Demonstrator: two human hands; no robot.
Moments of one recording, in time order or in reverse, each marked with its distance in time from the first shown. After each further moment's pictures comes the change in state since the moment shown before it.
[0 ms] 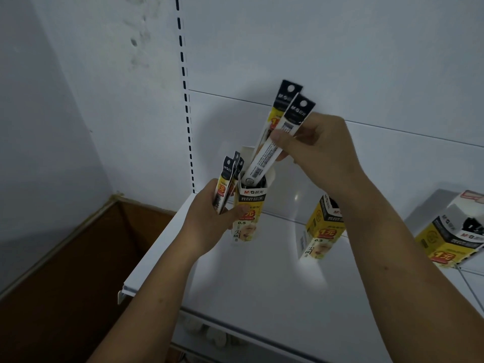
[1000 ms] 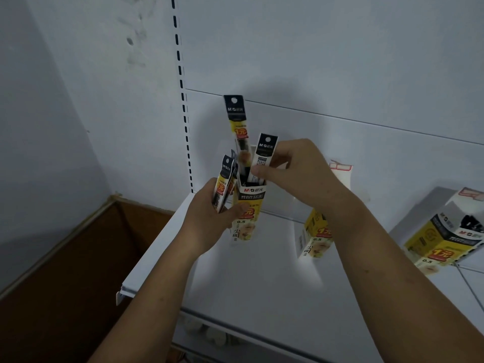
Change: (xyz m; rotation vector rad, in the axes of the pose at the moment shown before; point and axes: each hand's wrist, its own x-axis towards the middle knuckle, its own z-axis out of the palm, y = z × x) left_hand 0.001 0.004 0.002 -0.008 0.012 0.020; right_hand -0.007 0.026 0.019 -0.213 -0.169 0.062
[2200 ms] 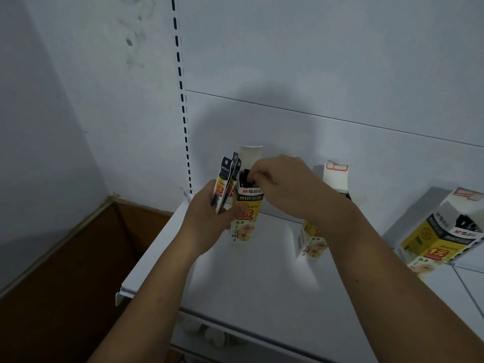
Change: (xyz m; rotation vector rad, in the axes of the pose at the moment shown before) left_hand -0.002 -0.002 -0.001 -0.038 -0.010 0.001; right_hand -0.004 -0.014 0.013 -0.516 -0.225 0.006
